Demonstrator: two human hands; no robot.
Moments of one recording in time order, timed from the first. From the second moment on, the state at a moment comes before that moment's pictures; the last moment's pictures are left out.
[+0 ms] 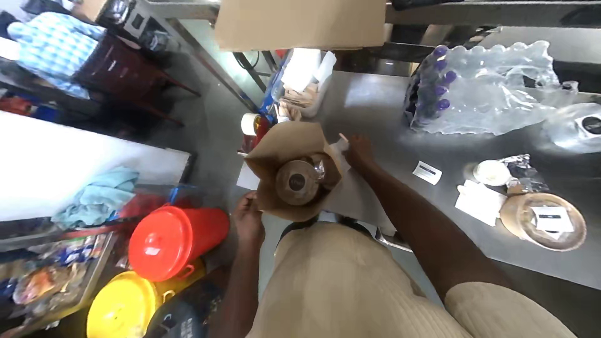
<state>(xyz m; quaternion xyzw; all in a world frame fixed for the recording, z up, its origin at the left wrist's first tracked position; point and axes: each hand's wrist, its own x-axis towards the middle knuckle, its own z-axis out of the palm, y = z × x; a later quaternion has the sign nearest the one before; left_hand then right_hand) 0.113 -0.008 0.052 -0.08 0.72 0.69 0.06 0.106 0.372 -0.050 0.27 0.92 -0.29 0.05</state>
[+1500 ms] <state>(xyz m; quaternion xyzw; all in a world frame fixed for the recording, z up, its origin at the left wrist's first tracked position) 0.162 0.016 0.067 0.11 0.86 0.46 0.19 0.227 0.304 0.069 0.14 0.83 -0.55 -0.01</state>
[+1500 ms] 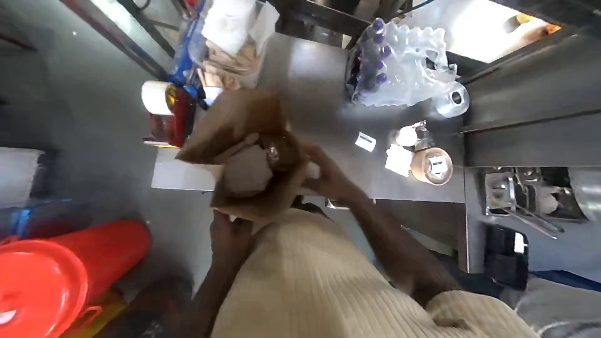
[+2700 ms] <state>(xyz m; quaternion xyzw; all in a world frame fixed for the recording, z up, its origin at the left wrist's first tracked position) 0.147 0.015 0.048 0.17 0.78 0.60 0.12 0.233 0.299 0.056 0.05 0.79 -0.60 -0.15</state>
